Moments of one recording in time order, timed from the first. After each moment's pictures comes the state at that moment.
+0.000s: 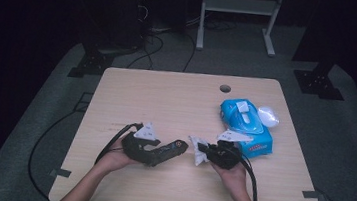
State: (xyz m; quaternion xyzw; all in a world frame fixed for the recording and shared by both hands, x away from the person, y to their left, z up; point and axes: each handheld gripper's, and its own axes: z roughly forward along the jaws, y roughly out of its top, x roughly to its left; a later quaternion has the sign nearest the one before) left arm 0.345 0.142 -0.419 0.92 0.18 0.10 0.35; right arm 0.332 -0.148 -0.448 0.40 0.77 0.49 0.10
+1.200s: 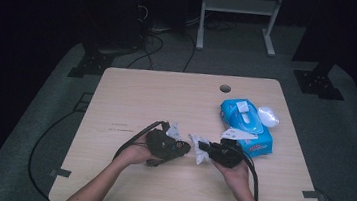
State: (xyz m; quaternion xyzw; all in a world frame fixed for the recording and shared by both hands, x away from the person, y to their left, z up) left arm 0.357 0.088 -0.416 0.94 0.15 0.10 0.29; right arm 0.332 -0.155 -0.435 0.38 0.76 0.52 0.08
